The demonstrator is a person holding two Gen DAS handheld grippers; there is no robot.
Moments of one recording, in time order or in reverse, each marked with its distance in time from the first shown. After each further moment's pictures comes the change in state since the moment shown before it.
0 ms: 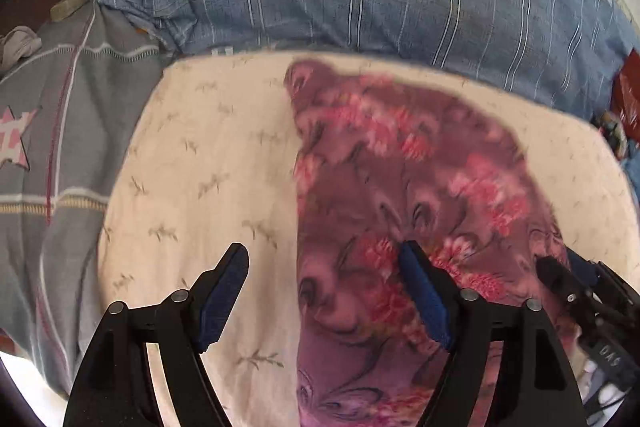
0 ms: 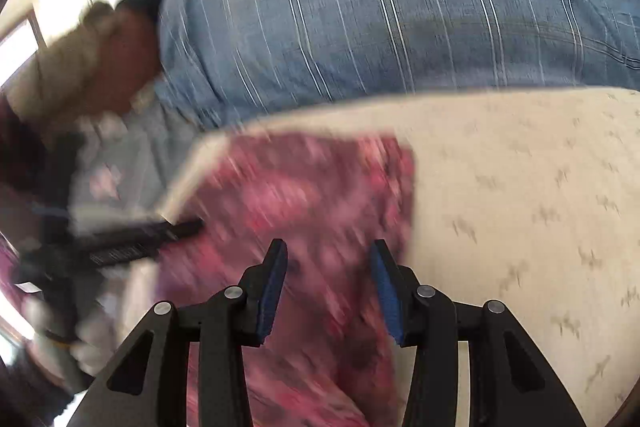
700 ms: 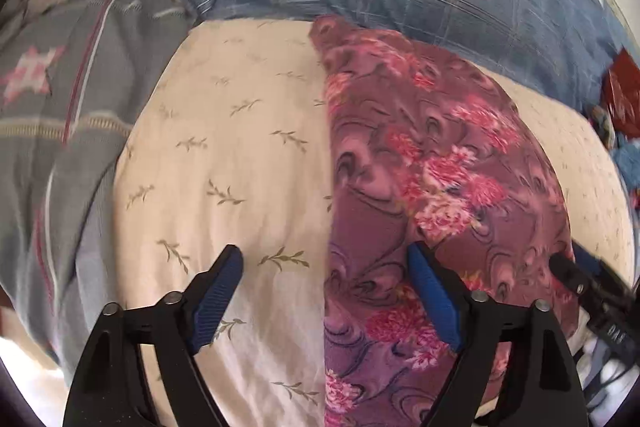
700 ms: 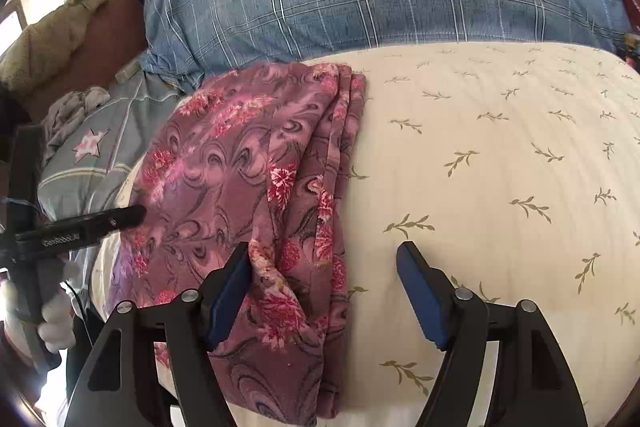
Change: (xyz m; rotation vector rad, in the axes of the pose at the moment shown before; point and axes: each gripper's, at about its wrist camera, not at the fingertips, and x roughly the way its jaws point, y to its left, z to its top) left arm -0.031 0.025 -0.052 -0.066 0.004 -0.054; right arm -0.023 -0.019 -0.055 0.027 -0.001 -0.041
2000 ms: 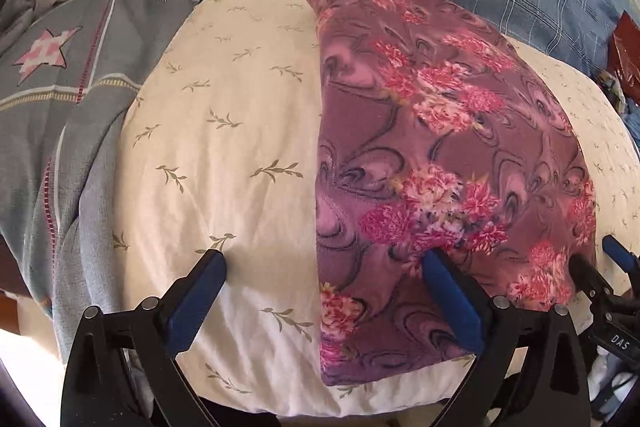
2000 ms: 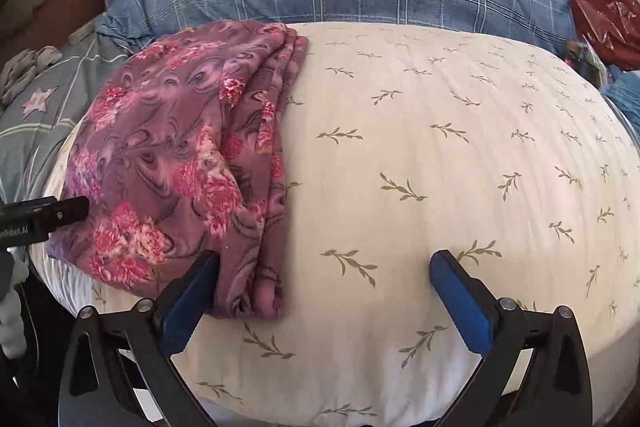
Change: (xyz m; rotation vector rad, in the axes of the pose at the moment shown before) left arm -0.002 -0.011 -0.042 0.059 0.056 0.078; right arm -0.019 0.005 -0.040 -0.035 0.054 -0.283
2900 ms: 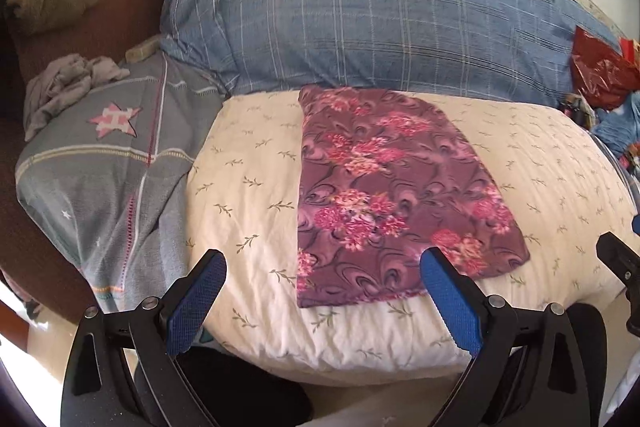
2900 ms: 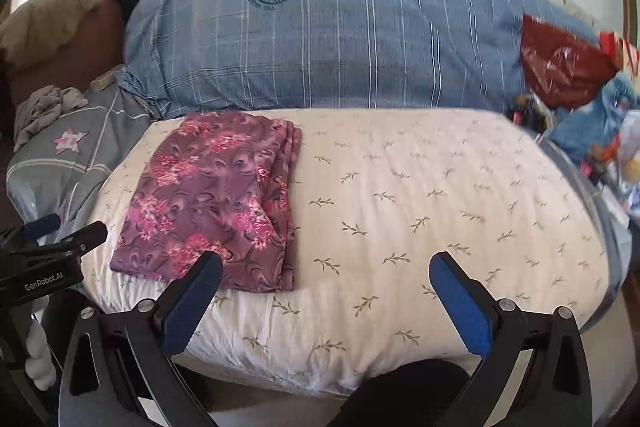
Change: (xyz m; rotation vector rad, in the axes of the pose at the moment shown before) left arm -0.140 -0.045 -0.083 0.068 -0.339 0.075; right arm -0.130 0.000 -0.007 -0.007 -0.237 -0.051
